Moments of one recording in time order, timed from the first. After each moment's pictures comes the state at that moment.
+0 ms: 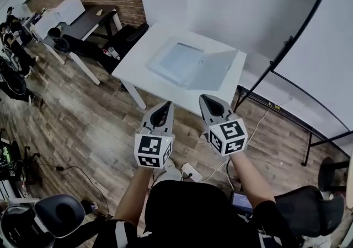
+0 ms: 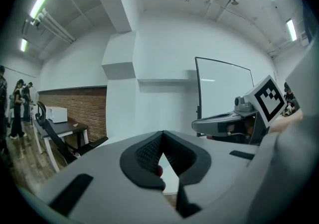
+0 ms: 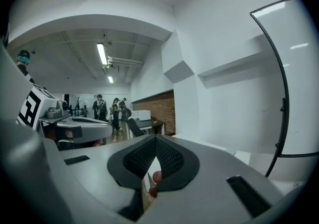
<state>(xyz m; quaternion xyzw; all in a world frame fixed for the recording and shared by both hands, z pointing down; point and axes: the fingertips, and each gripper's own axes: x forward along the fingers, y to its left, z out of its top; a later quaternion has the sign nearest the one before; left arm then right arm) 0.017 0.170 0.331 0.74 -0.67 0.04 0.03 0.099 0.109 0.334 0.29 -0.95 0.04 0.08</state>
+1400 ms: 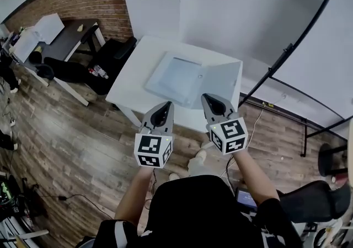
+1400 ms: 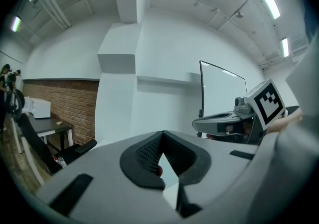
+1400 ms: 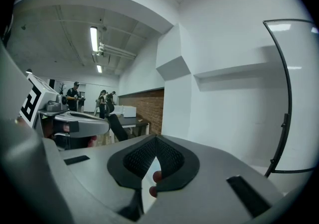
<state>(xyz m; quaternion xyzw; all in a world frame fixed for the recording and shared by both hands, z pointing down) -0.084 0.062 0.335 0.79 -0.61 0.02 0.04 0.013 0.010 0.330 0.37 -0.92 -0.01 0.11</state>
